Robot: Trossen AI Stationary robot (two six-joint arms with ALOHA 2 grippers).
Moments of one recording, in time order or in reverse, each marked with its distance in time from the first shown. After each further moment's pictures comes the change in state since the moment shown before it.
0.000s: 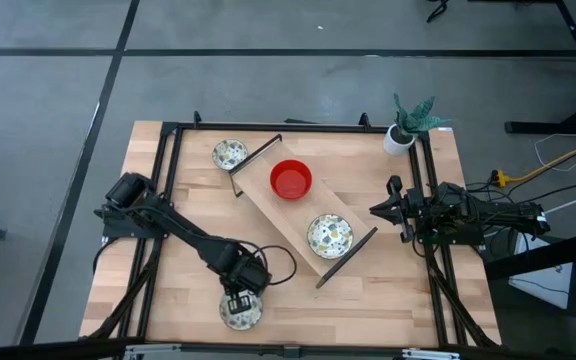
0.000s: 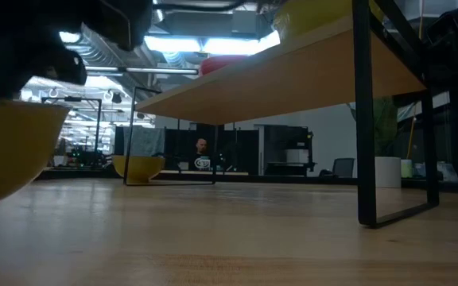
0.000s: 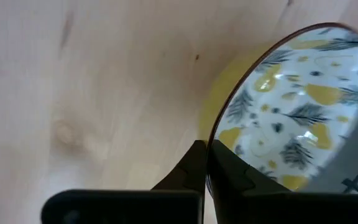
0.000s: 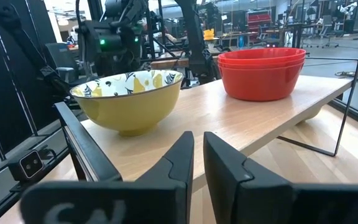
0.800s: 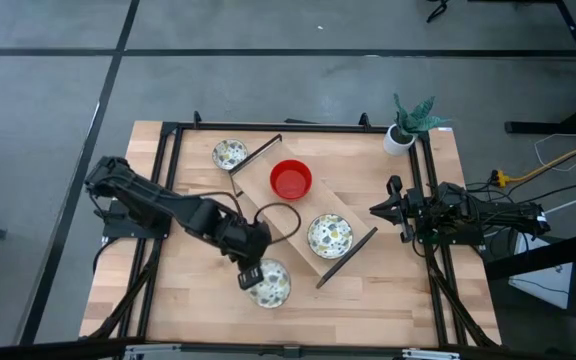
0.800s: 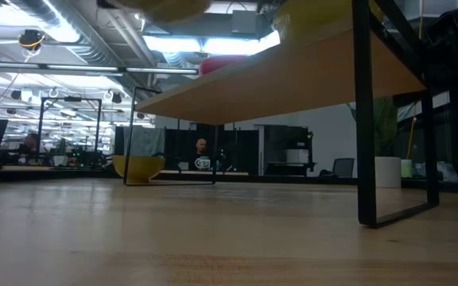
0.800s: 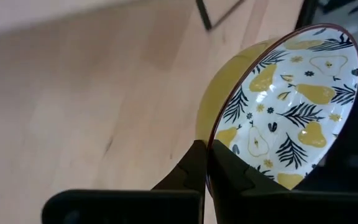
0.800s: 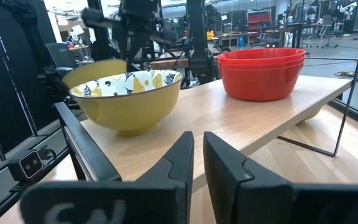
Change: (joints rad) left arm 0.110 -0.228 0.152 0.008 -0.172 0.045; right arm 0.000 0.000 0.000 0.000 0.000 0.000
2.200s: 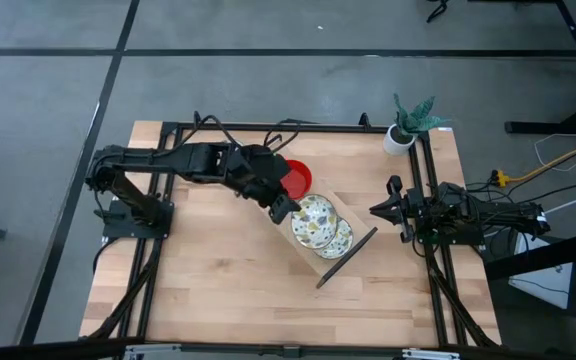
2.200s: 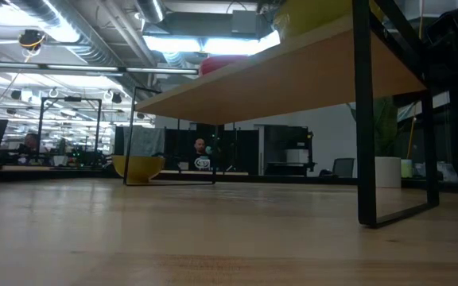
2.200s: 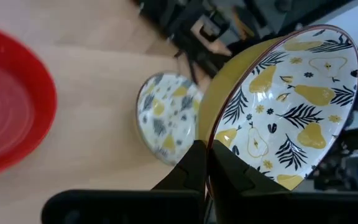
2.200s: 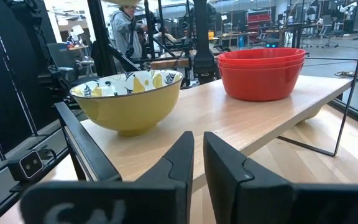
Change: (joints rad) left arm 0.333 -0.034 0.190 0.236 0.099 -0.013; right arm 0.000 0.000 0.000 0.000 0.000 0.000
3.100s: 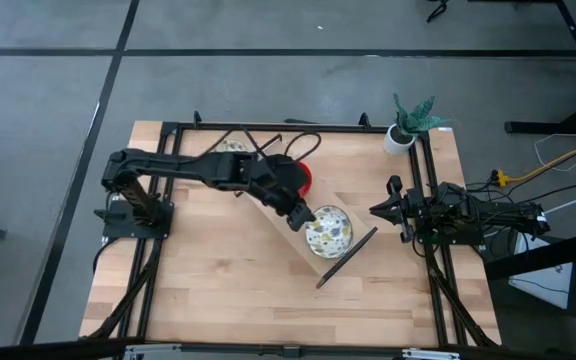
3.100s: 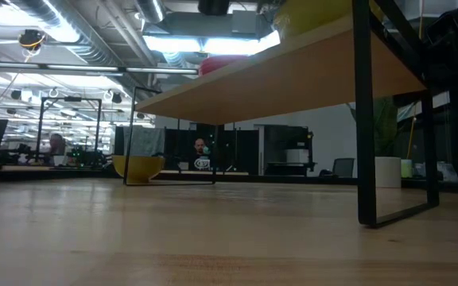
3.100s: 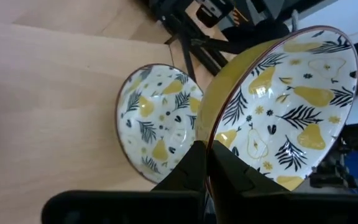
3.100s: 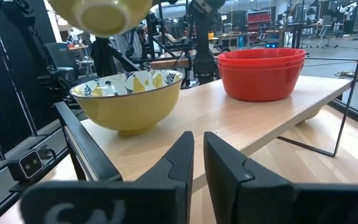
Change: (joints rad) left arm 0.012 0.130 0.000 0.112 0.083 -0.019; right arm 0.000 0.004 0.000 0.000 0.000 -0.001
